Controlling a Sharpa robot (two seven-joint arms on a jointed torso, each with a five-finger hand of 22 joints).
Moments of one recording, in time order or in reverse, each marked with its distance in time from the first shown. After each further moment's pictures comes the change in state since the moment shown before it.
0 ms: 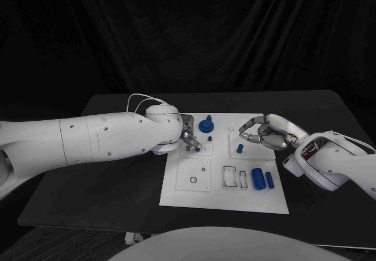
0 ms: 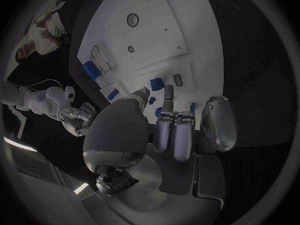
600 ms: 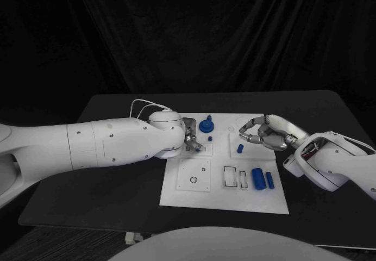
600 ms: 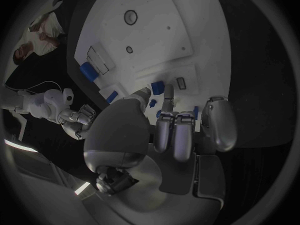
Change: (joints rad) left arm -0.033 0.017 0.000 -0.007 -0.034 -0.050 -0.002; left_hand 0.013 0.013 -0.012 -0.001 0.054 0.022 -0.007 -0.004 -0.009 0.000 0.000 0.000 0.000 0.000 0.000 0.000 0.000 0.000 0.000 0.000 0.000 0.000; right arm -0.002 0.003 0.000 -0.004 0.000 0.003 -0.004; right_hand 0.000 0.000 0.000 0.000 0.000 0.000 0.000 0.000 0.000 0.000 0.000 0.000 0.000 0.001 0.001 0.000 0.000 0.000 0.000 0.000 0.000 0.000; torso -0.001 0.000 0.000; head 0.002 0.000
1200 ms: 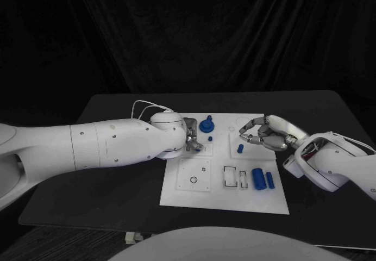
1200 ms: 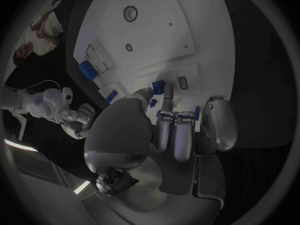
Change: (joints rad) left arm -0.008 0.012 0.000 -0.012 -0.003 -0.019 0.001; left_hand 0.069 0.011 0.016 -0.021 0.201 0.018 -0.011 0.000 -0.008 0.000 -0.007 -0.004 0.000 0.000 0.000 0.000 0.000 0.000 0.000 0.000 -0.009 0.000; right arm -0.002 0.002 0.000 -0.002 0.000 0.005 -0.004; right_hand 0.006 -0.002 0.000 0.000 0.000 0.000 0.000 0.000 -0.001 0.000 0.000 0.000 -0.001 -0.001 0.002 0.000 0.000 0.000 0.000 0.000 0.000 0.000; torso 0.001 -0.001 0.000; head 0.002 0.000
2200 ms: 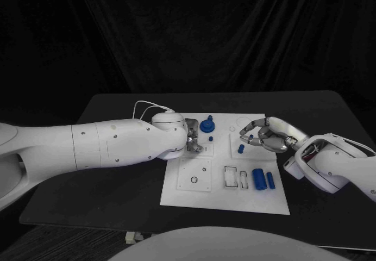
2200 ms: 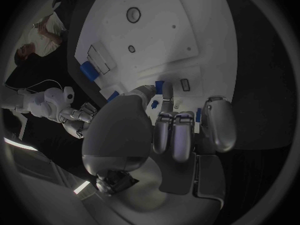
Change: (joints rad) left arm -0.002 -0.001 0.002 0.006 0.006 0.005 0.001; left_hand 0.094 -0.080 0.119 0.003 0.040 0.015 -0.027 0.154 0.211 -0.002 -0.031 0.005 0.000 0.000 -0.029 0.000 0.000 0.000 0.000 -0.029 -0.004 0.000; right arm -0.007 0.002 0.000 -0.003 0.000 0.005 -0.005; right_hand 0.008 0.000 0.006 0.000 0.004 0.000 0.000 0.000 -0.001 0.000 0.000 -0.004 0.001 0.000 -0.004 0.000 0.000 0.000 0.000 0.000 -0.012 0.000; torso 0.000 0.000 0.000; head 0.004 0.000
